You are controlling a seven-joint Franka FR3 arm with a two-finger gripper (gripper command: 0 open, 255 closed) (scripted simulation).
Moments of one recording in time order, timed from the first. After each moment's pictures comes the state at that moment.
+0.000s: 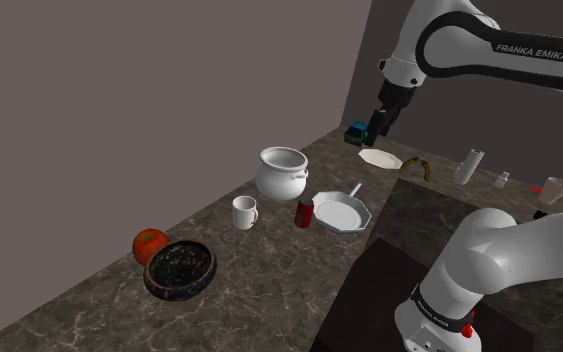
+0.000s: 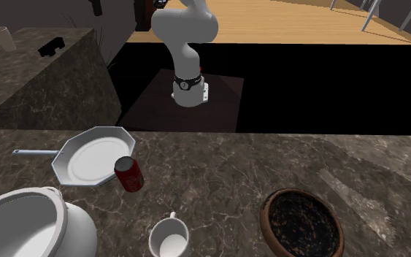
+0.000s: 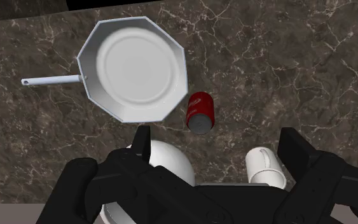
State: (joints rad) arm -0.01 -0.83 -0.04 -2.37 -0.12 1.66 -0.13
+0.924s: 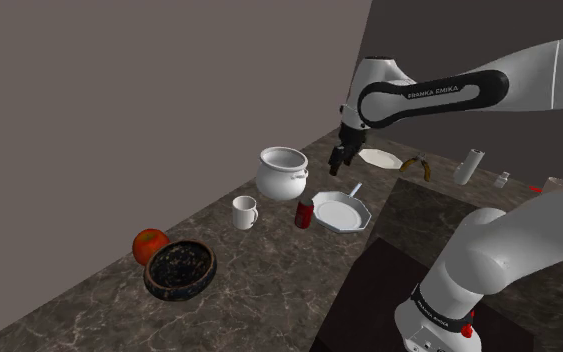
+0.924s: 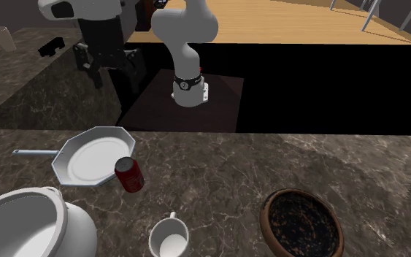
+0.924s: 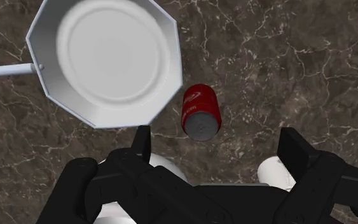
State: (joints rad) arm 0.00 -0.53 -0.09 -2.52 -0.10 2.07 -0.12
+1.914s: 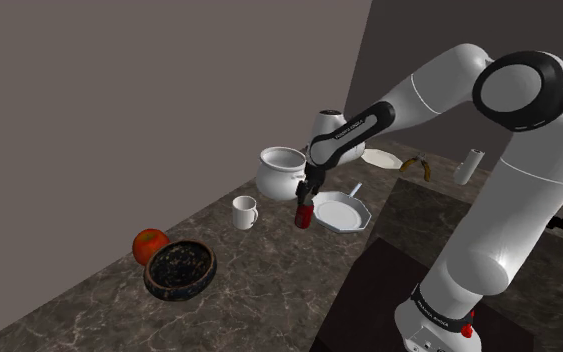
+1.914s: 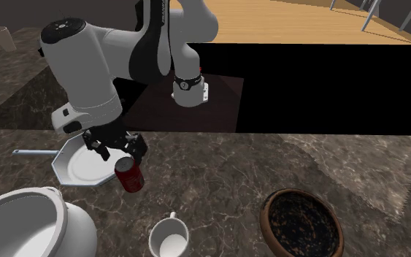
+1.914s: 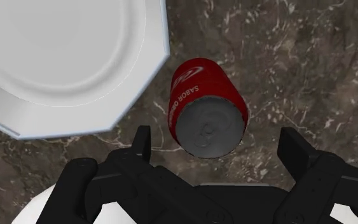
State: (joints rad) arm 0.03 0.03 -0.12 -2.43 0.01 2.50 -0.17
